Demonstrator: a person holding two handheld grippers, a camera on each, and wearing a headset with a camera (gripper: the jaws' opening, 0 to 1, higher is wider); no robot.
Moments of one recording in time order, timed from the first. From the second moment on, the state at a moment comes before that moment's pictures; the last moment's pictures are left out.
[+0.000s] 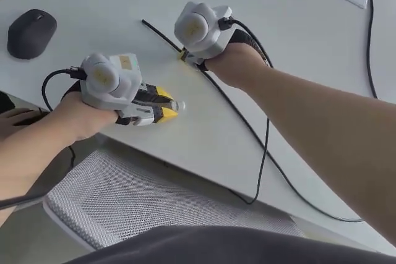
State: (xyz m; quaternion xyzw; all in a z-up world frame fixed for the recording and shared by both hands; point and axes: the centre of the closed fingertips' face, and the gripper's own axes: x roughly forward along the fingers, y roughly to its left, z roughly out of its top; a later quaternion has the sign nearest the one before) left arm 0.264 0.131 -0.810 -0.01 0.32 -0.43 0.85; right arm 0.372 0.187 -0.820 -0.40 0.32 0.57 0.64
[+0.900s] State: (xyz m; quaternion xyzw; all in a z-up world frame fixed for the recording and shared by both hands) left arm 0.260 0.133 -0.783 0.00 0.31 -0.41 0.85; right arm 0.378 0.151 -0.745 -0.33 0.28 0.54 0.73
